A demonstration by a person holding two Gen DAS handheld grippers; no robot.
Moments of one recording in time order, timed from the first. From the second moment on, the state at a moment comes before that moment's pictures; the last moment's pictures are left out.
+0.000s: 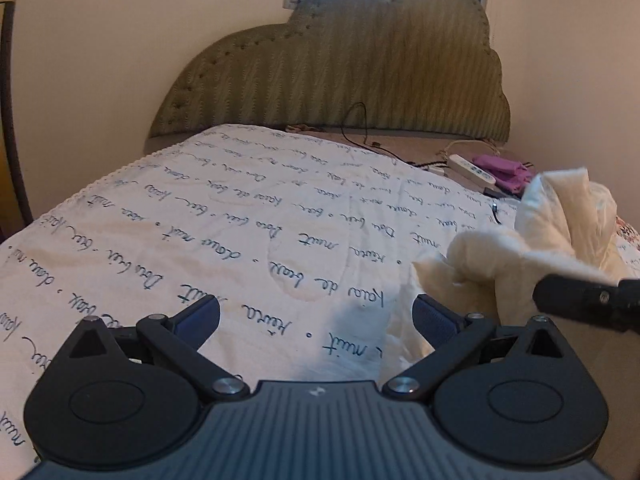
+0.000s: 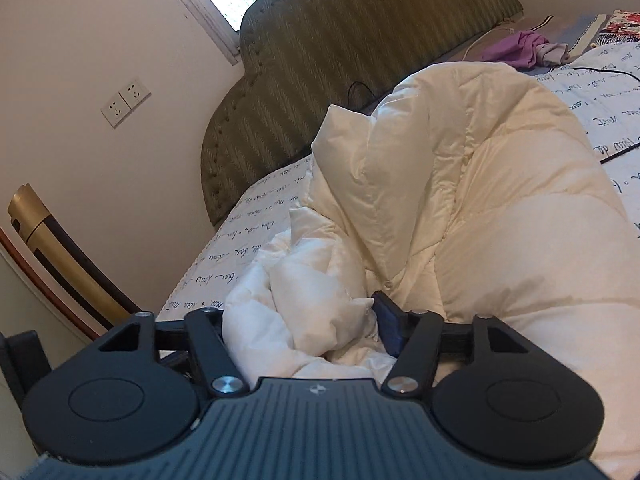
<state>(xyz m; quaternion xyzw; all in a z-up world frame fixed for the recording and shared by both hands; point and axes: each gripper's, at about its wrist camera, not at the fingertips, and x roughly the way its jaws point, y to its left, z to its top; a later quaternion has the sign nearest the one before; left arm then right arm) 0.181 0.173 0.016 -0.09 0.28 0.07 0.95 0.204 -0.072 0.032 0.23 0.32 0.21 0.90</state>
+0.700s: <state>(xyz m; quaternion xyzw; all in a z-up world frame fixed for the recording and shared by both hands) 0.164 0.140 0.082 -0.05 0.21 0.03 0.98 0.207 -0.208 0.072 0.05 0.23 0.02 0.97</state>
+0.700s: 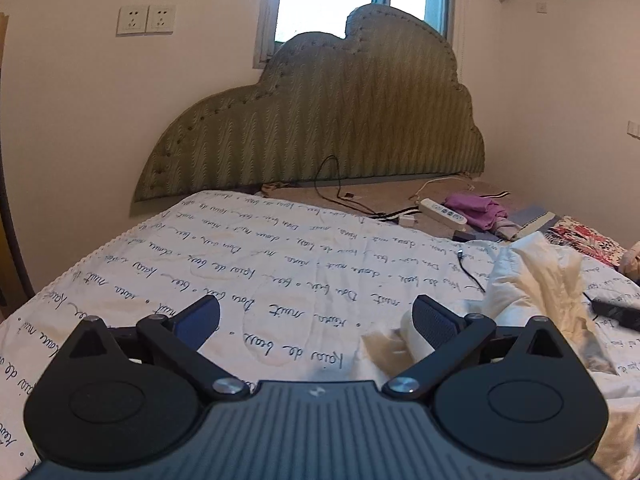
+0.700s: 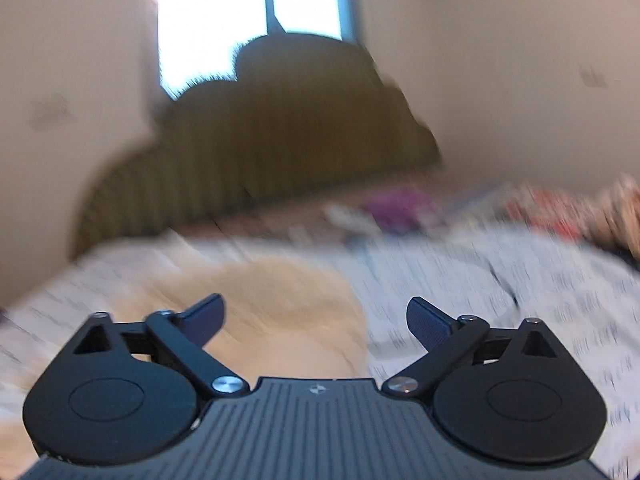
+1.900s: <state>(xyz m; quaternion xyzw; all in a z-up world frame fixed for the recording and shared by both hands) 0.257 0.107 -0.029 0.02 0.29 0.08 0.95 0.131 -0.048 0.017 -0.18 0.24 0.18 0.94</state>
